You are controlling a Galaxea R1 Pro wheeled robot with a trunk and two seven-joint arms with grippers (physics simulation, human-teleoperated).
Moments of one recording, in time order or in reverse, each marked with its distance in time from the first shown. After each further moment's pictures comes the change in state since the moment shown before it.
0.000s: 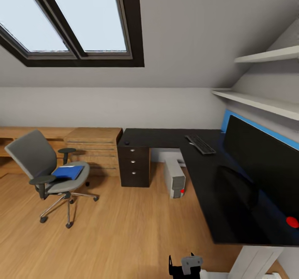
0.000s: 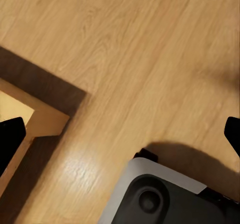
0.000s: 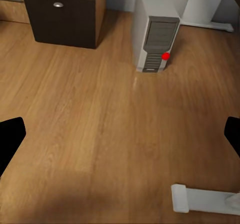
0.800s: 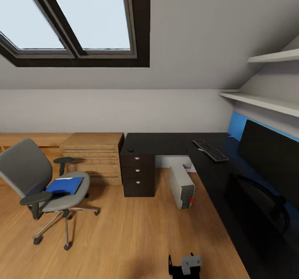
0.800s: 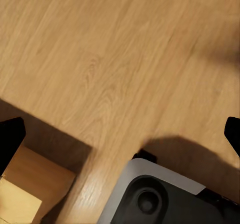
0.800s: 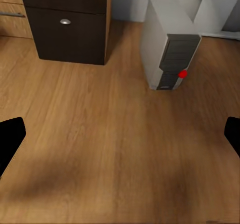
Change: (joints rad) left arm 0.000 -0.001 -0.002 0.000 0.000 0.000 0.000; right arm 0.000 0.002 0.000 0.000 0.000 0.001 0.001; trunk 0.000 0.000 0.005
